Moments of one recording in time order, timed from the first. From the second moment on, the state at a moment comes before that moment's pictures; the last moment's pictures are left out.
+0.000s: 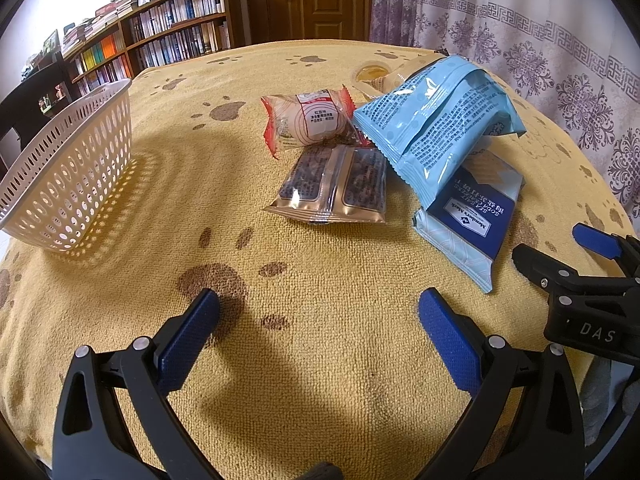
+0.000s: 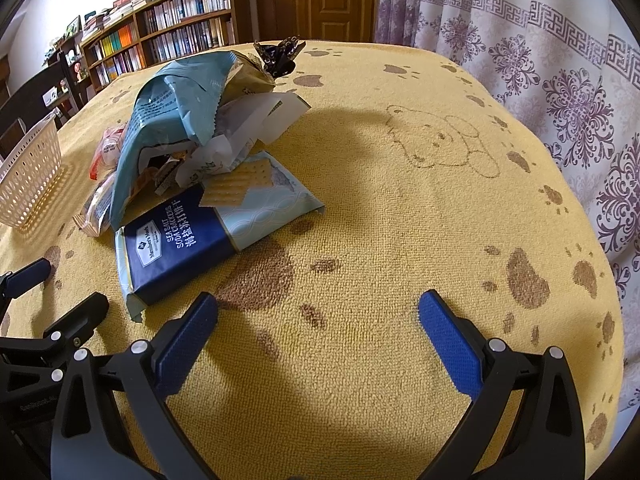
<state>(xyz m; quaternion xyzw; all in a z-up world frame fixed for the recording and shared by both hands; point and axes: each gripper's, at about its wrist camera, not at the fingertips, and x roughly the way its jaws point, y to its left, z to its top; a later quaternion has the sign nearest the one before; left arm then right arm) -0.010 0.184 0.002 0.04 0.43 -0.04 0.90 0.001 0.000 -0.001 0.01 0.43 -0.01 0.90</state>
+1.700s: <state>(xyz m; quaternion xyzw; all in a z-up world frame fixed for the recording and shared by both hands) 0.000 0.257 0.044 0.01 0.36 0.01 0.93 0.050 0.060 0.051 0.01 0.34 0.08 0.94</state>
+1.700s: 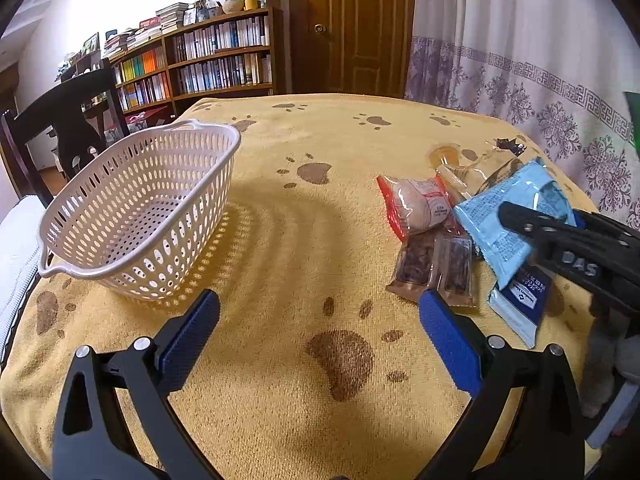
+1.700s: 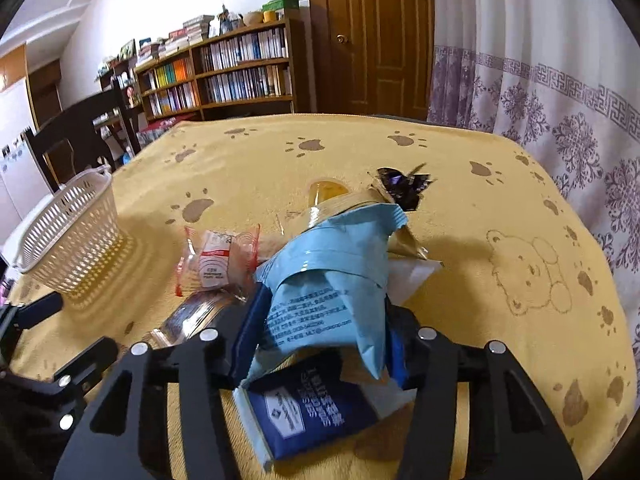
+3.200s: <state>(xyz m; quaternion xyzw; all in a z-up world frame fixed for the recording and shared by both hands) 0.108 0.212 0.042 -0.05 0.39 -0.08 0.91 0.020 -0.008 0.053 0.14 0.36 0.15 0.91</state>
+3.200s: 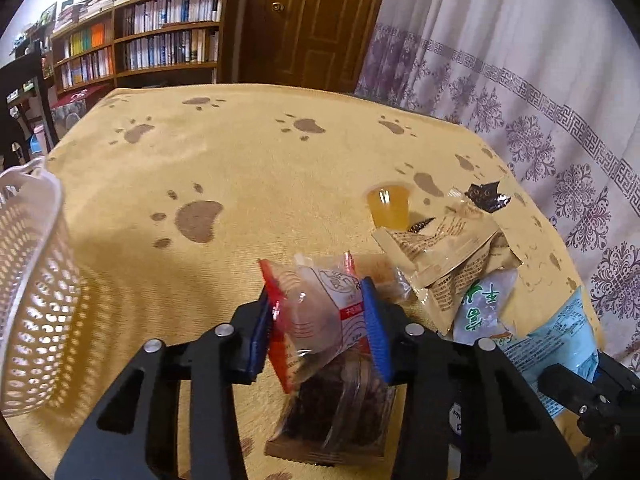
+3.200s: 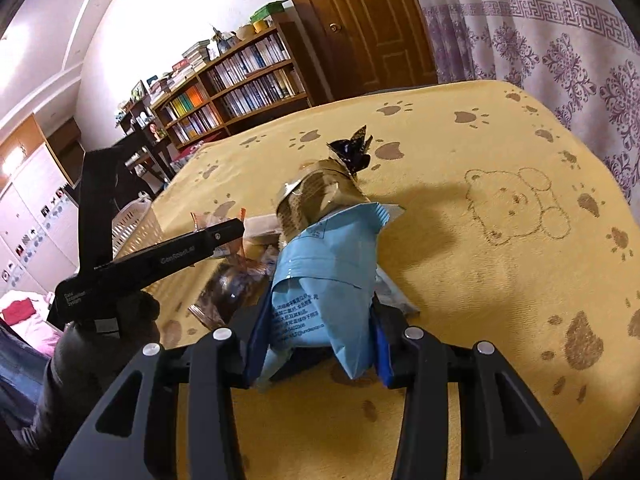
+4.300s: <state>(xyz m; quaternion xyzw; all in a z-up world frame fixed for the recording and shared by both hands) 0.092 0.232 0.030 -0.06 0.39 -0.07 0.91 0.015 -0.003 0.054 0.14 0.36 0.15 0.91</state>
